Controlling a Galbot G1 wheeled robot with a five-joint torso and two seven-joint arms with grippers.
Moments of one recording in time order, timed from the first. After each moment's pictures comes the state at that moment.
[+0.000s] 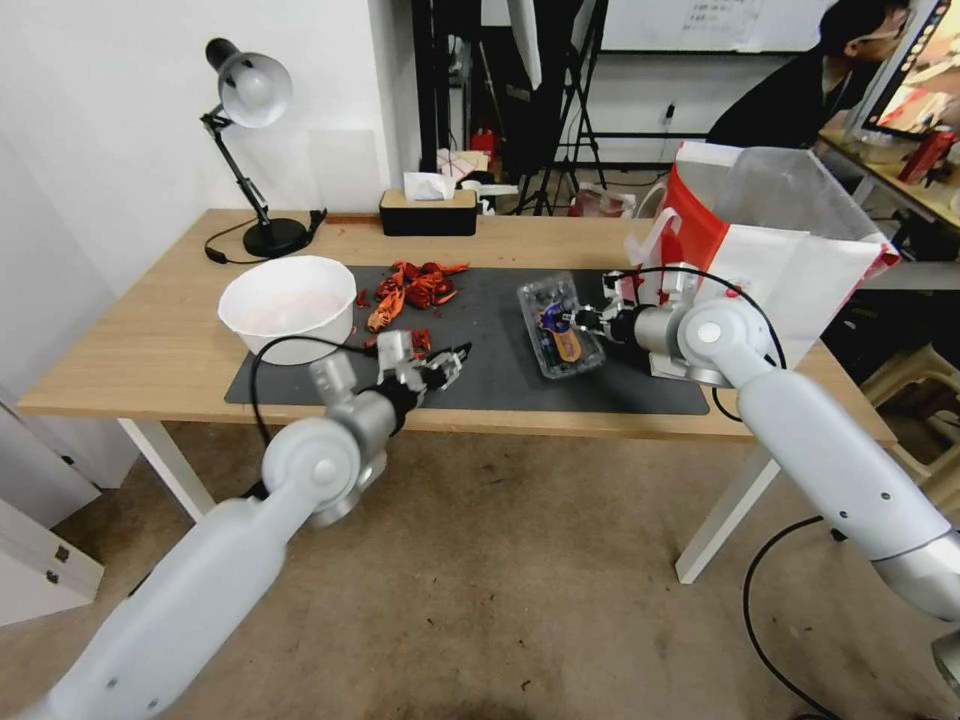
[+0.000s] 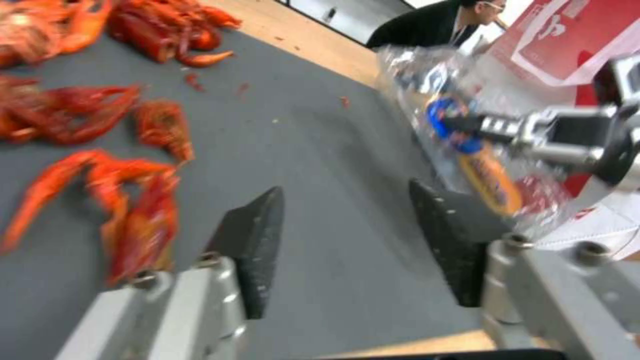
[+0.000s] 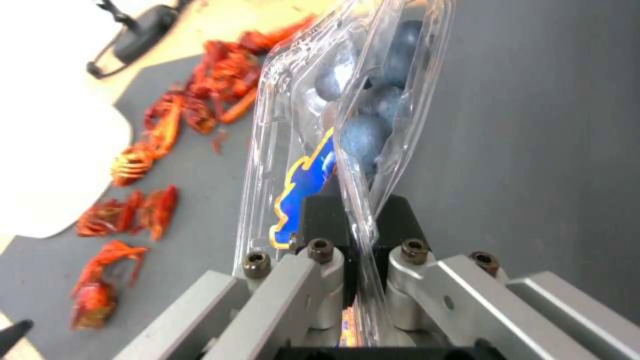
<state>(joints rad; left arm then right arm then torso) 0.94 -0.95 -0.08 -1.99 -1.29 0.31 -0.35 -0.40 0.93 -0.06 1.53 1.41 -0.70 0.20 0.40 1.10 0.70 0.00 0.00</state>
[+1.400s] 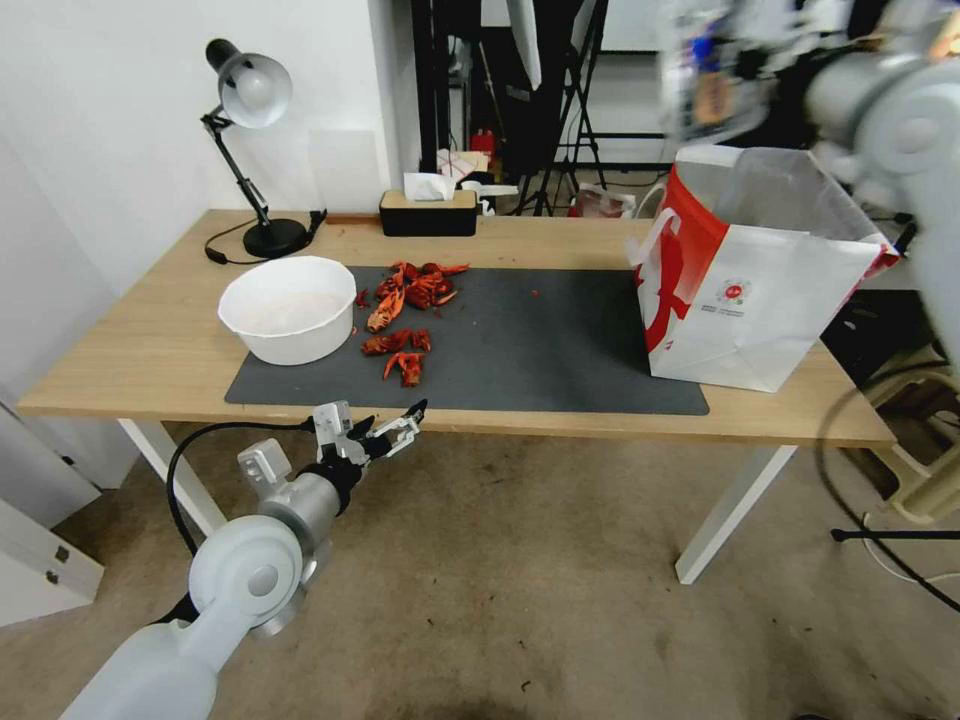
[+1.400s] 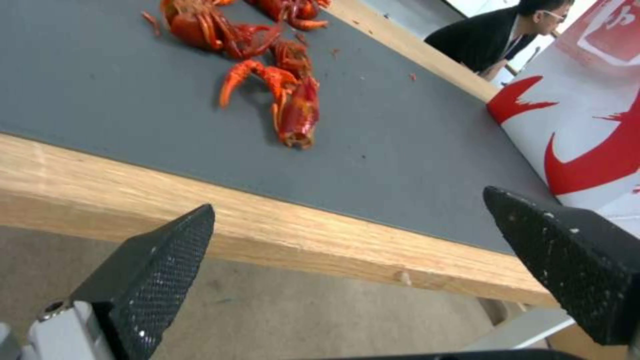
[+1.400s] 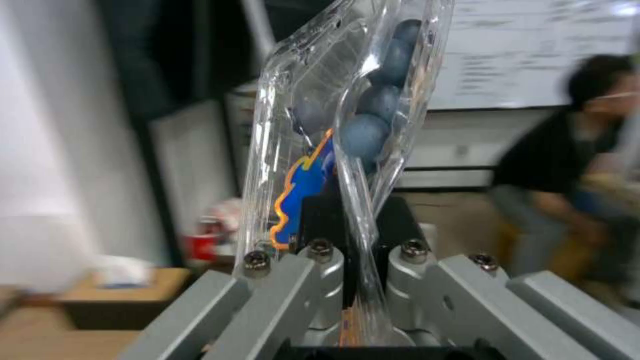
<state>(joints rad) 1.29 -0.96 -0.28 -2.12 -1.18 0.26 -0.32 -0.14 0.73 0.20 1.65 1.13 -0.66 0.34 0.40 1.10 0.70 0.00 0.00</state>
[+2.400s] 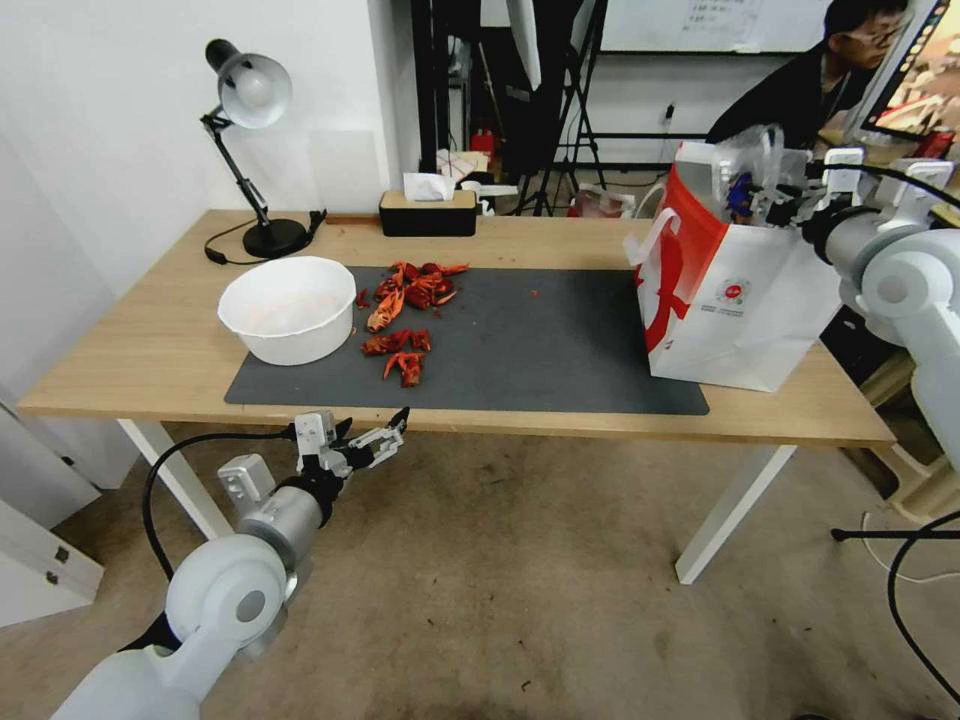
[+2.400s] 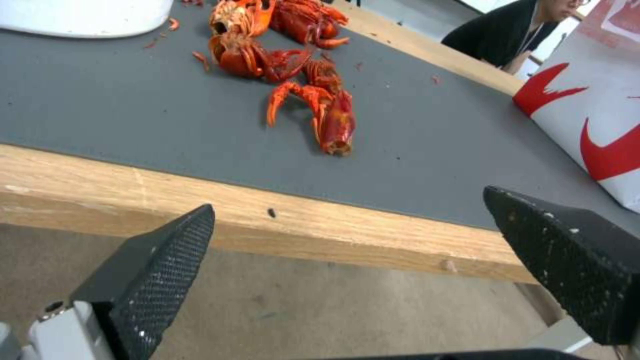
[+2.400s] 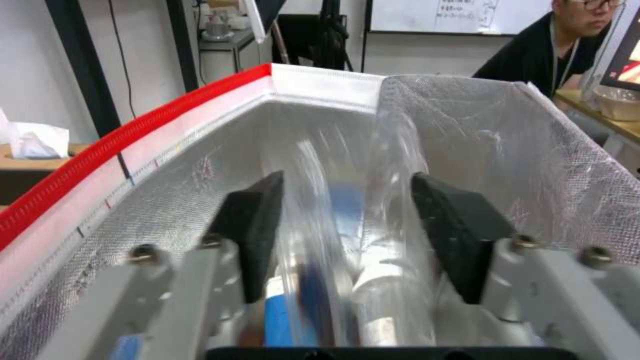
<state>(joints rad) 1.37 -0.95 -0.33 -2.15 -1.05 0.24 -0.29 -0.51 0.70 0.32 1.68 0.99 -0.60 0.24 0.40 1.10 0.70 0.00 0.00</state>
